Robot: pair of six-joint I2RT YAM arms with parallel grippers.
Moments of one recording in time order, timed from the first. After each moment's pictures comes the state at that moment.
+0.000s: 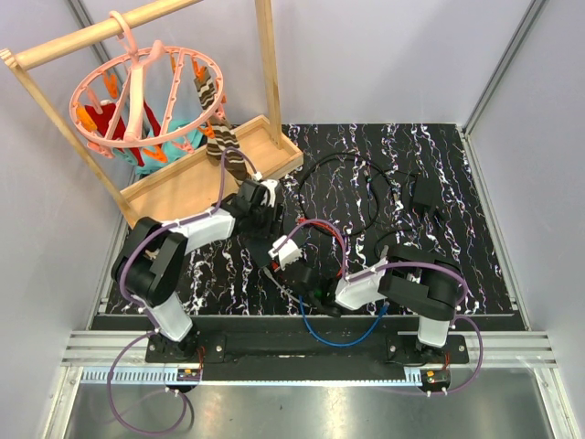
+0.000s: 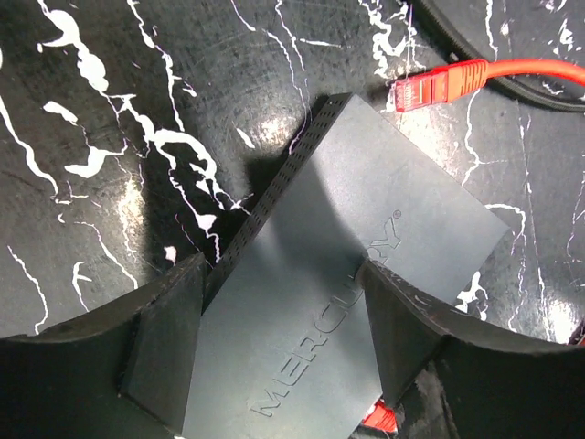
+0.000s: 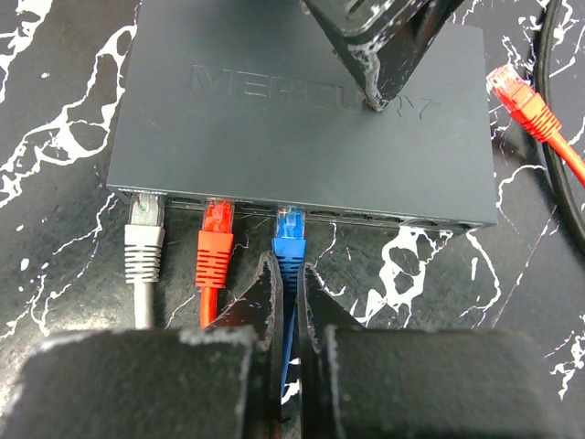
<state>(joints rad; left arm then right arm) -0.51 1.70 0.97 -0.22 0.15 -0.26 1.20 1.83 0.70 0.62 0.59 0.14</state>
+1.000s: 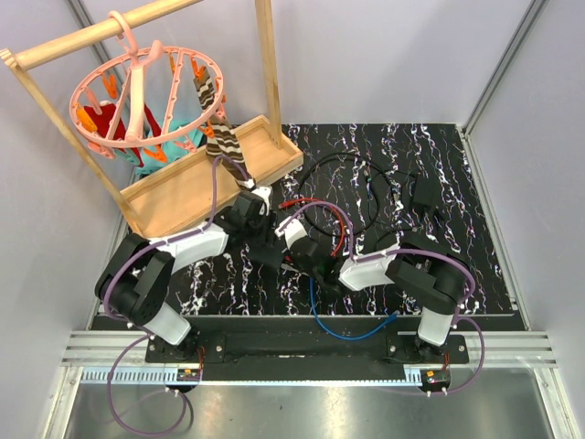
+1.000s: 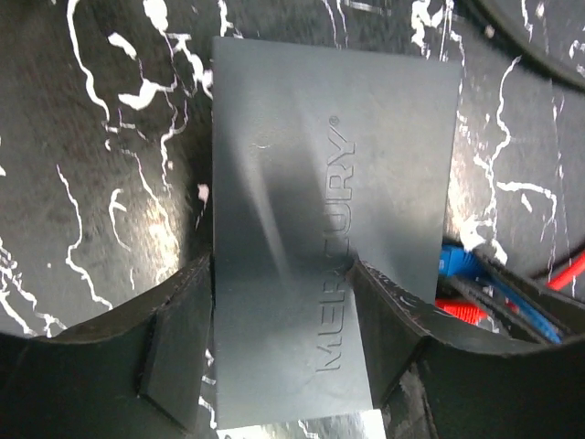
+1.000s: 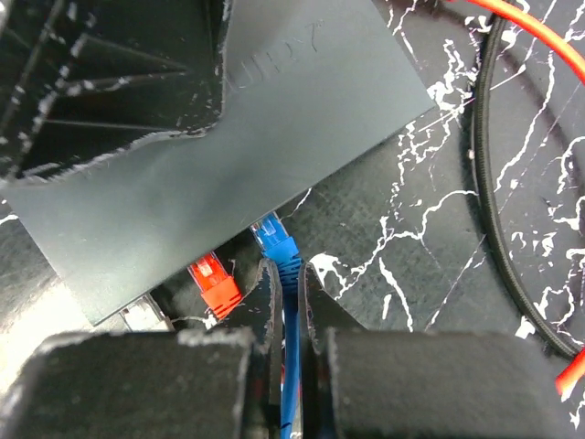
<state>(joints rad) -0.56 1.55 0.79 -0.12 0.00 -0.31 1.04 1.81 0.77 0.47 0.43 0.08</state>
